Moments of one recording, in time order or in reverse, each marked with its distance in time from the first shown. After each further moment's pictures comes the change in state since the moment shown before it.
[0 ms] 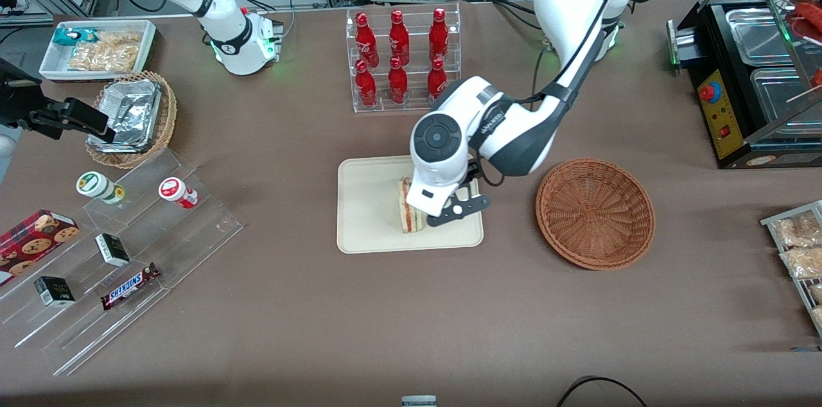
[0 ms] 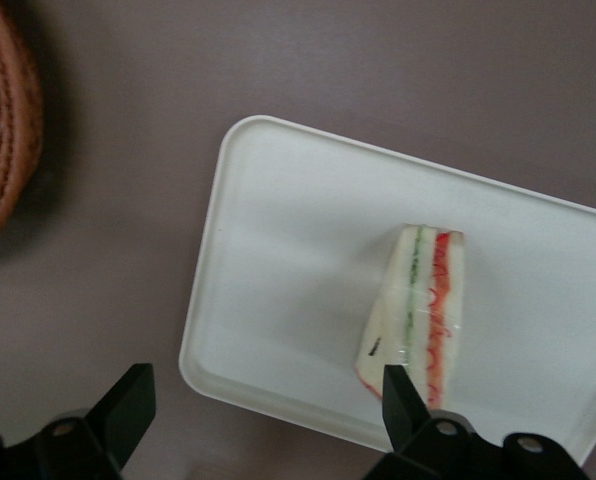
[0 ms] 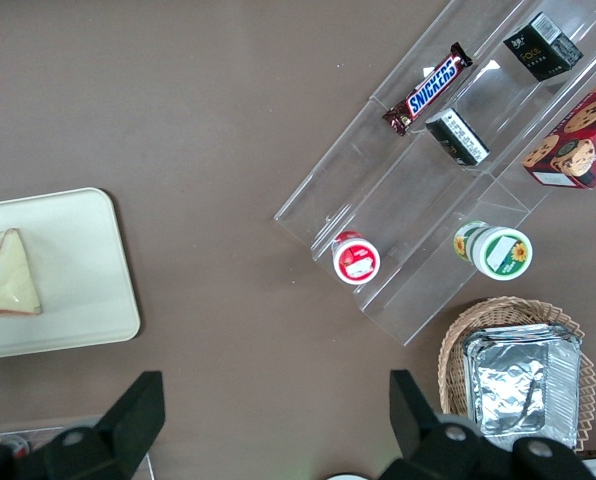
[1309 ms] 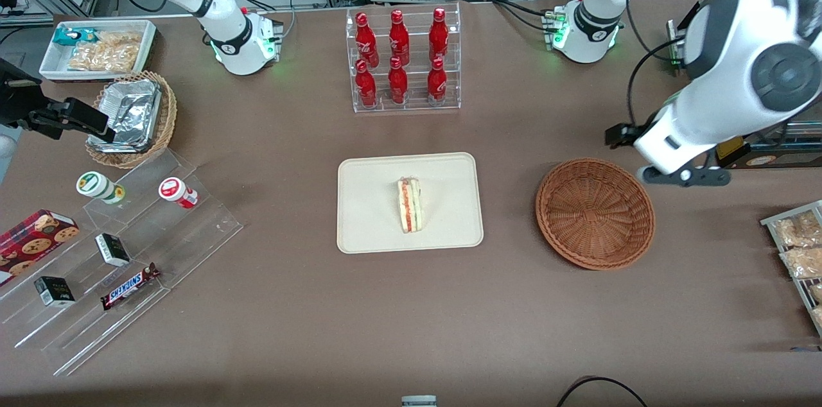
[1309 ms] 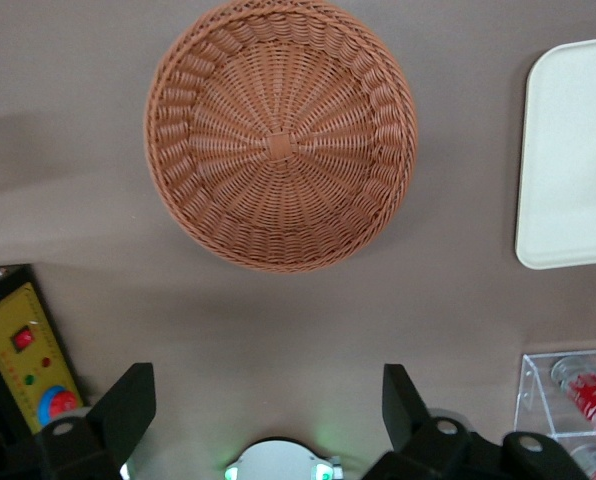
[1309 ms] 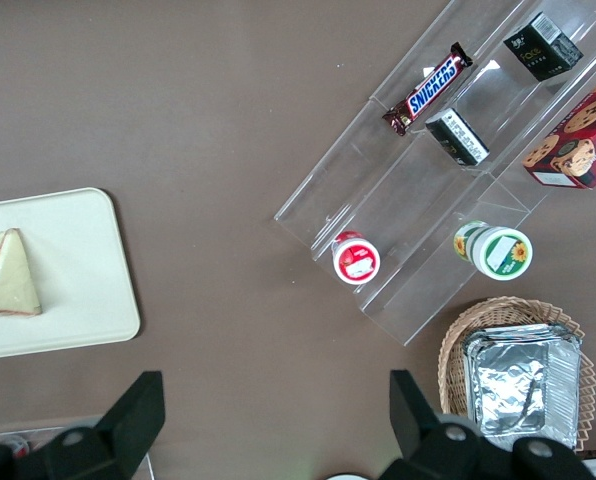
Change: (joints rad) arm 0.476 -0.616 0.079 -0.449 -0.070 -0.210 0.985
